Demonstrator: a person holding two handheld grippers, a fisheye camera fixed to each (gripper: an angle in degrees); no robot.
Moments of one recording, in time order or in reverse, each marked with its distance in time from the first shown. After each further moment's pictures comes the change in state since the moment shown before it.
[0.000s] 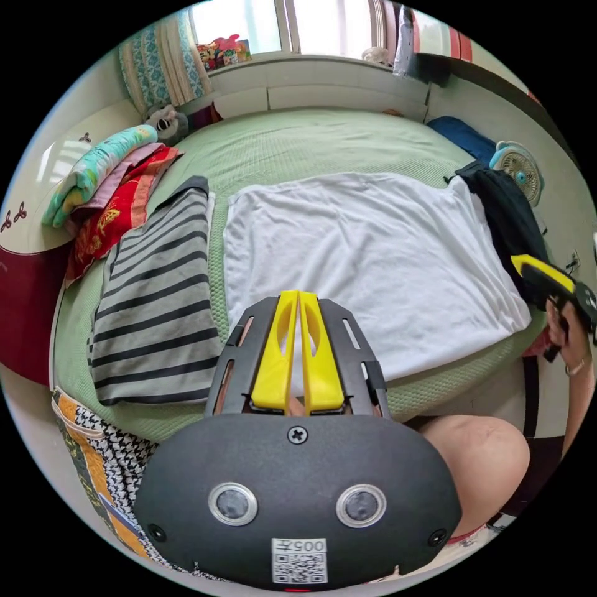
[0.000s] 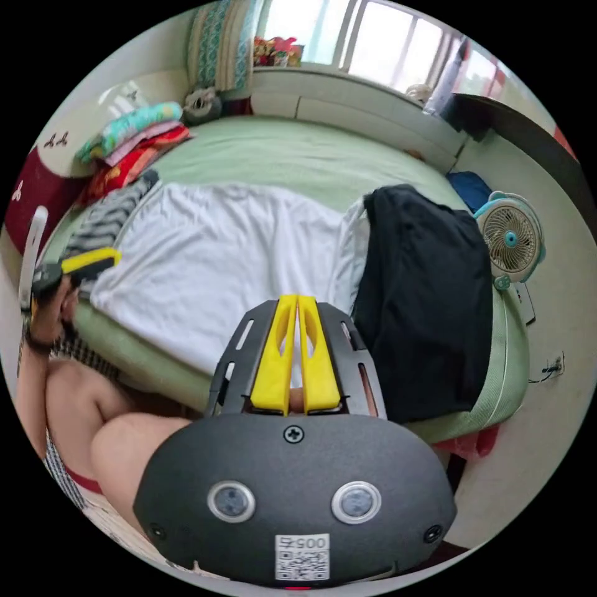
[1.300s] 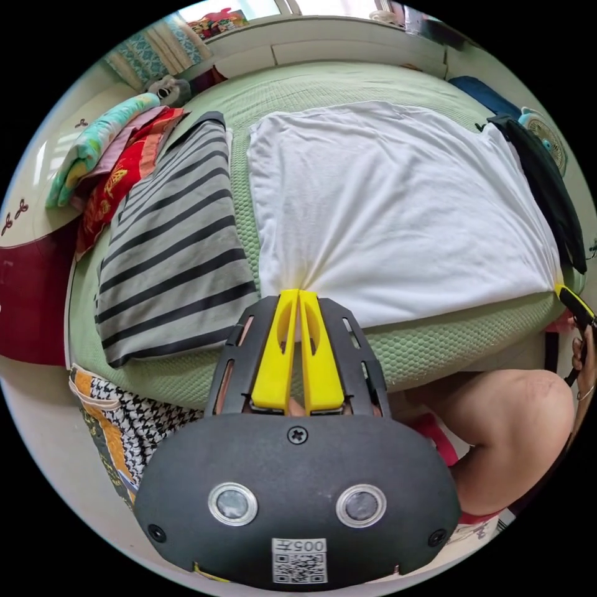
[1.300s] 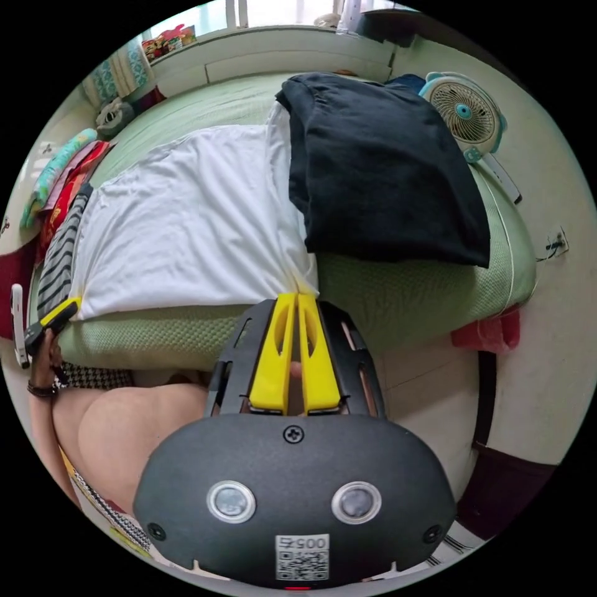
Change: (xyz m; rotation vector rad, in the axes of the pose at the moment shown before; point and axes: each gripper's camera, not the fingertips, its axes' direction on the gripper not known) left arm -0.014 0.038 0.033 -0.242 -0.126 -0.003; right arm 0.018 0.101 -0.002 -0.271 0.041 0.300
